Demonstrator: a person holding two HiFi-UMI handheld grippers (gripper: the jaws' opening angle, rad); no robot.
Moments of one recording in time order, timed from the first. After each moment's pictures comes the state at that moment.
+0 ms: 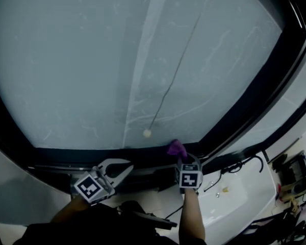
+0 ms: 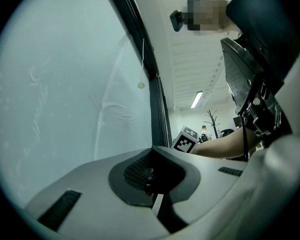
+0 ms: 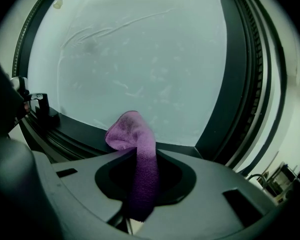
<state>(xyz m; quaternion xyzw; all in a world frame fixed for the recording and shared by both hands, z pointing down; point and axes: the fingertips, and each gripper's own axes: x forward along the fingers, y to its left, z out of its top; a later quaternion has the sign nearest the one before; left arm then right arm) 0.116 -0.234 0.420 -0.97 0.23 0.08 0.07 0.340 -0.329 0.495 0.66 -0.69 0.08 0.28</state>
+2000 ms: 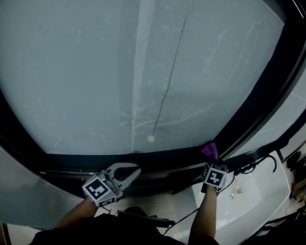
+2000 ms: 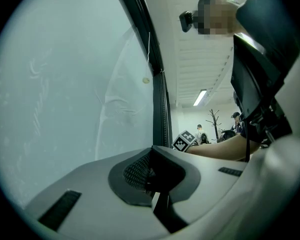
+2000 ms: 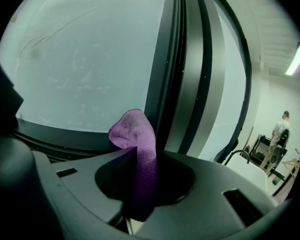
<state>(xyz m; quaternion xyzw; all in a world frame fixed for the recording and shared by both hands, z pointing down) 0.114 -0.240 0.426 -0.97 0.24 0.05 0.02 0.463 -0.328 0.506 0.76 -0.59 0.14 0.22</state>
